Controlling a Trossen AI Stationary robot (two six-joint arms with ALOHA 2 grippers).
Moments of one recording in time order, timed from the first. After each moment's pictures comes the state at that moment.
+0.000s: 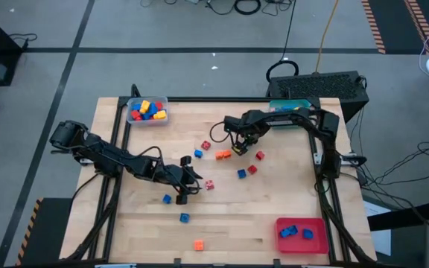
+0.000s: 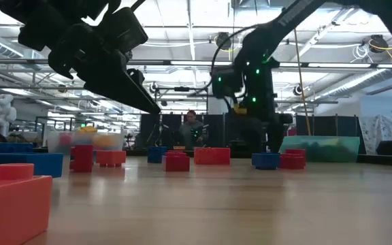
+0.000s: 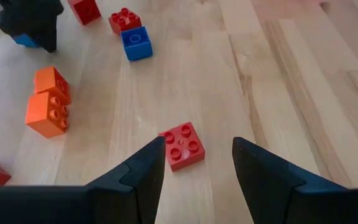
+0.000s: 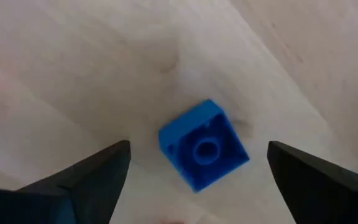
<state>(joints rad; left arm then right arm) -0.25 1.49 0.63 0.22 -0.15 -0.07 -0.34 1.99 1.33 -0.93 0.13 0.50</state>
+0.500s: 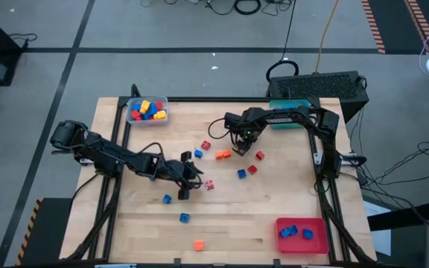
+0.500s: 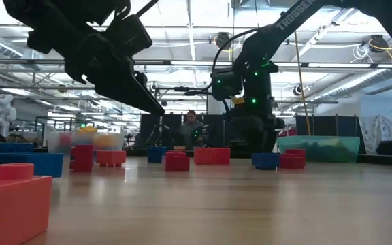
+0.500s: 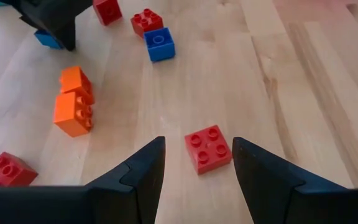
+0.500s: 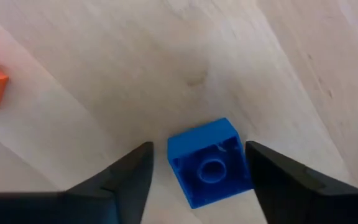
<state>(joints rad) -0.19 1.49 0.63 0.23 -0.15 -0.04 -0.38 1.99 1.33 -0.91 0.07 0.30</state>
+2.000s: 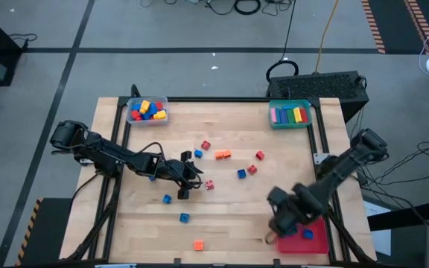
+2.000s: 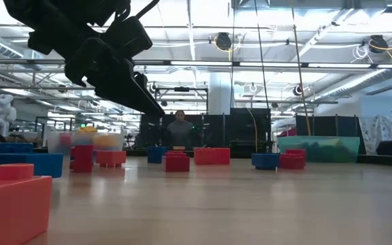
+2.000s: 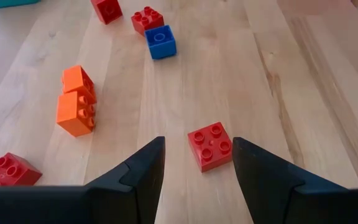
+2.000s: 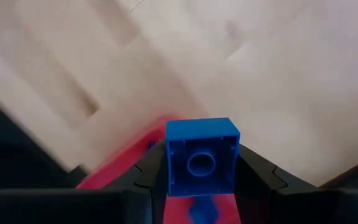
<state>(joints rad) -0.19 1.49 0.63 0.22 -0.15 -0.02 0.71 1.59 1.33 -1.22 0.02 1.44</state>
